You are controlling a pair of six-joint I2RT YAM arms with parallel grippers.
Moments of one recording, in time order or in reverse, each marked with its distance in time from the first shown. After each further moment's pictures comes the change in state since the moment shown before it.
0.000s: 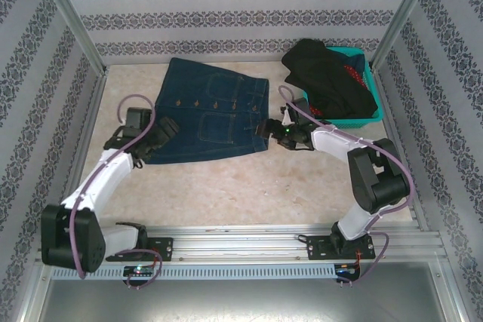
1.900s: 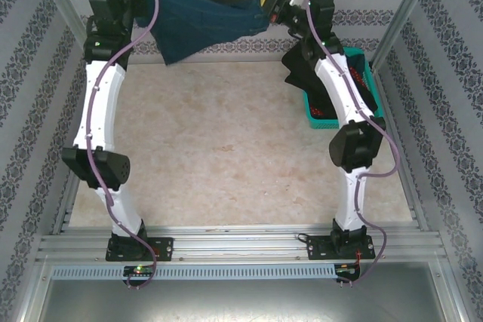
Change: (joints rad) left arm 0.047 0.649 1.399 0.114 -0.155 0.877; right arm -0.126 0.408 1.225 0.150 -0.134 -0.019
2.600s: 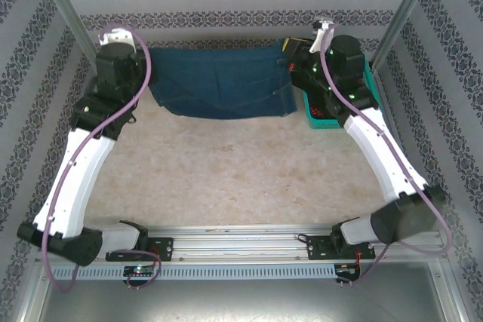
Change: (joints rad) left arm -0.236 -0.539 -0.555 -0.289 -0.254 -0.291; right arm 0.053 -0.628 -0.700 -0.069 0.262 -0.171
